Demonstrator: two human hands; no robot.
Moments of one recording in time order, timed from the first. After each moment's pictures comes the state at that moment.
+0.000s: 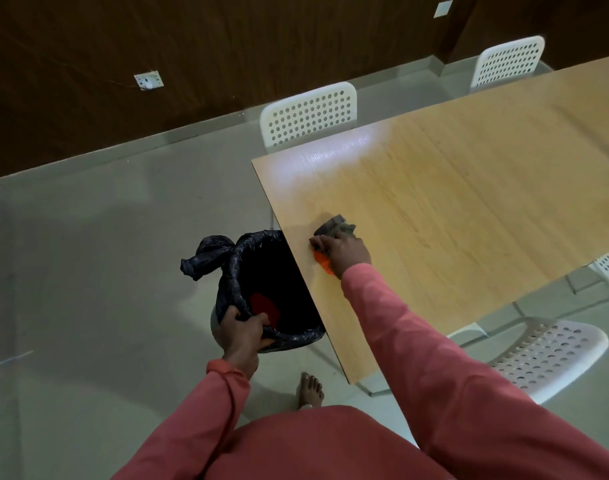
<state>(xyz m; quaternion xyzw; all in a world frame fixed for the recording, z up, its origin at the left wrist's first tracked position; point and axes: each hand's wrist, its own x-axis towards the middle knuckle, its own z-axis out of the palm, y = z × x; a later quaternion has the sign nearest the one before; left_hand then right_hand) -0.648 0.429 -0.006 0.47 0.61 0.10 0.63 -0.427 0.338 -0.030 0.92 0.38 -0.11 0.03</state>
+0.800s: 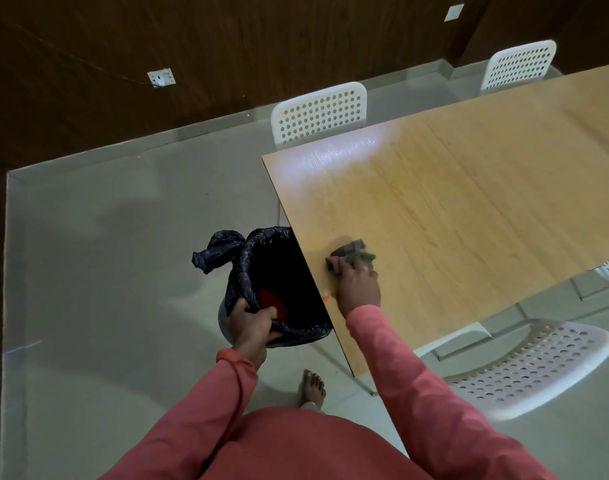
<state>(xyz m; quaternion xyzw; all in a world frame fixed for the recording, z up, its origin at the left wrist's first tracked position) -0.654 0.431 -0.022 0.50 0.61 0.09 0.60 -0.504 0.304 -0.035 0.96 0.26 -0.11 -0.04</state>
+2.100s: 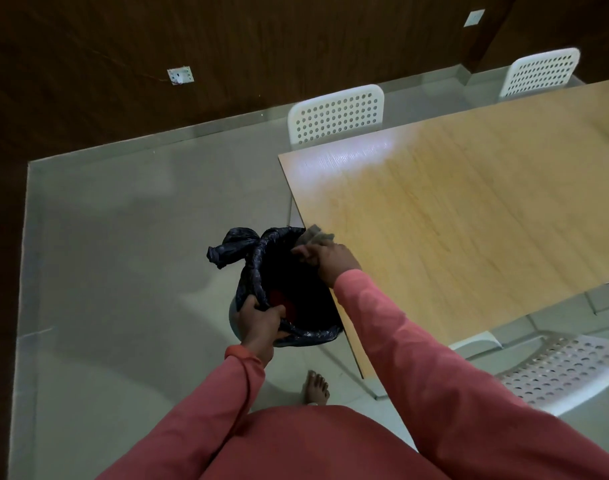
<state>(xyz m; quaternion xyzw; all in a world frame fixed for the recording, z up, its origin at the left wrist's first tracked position) -0.662 0.432 -0.007 0.48 0.59 0.10 0.64 -0.490 0.377 -0.001 0.88 0.40 -0.23 -0.07</state>
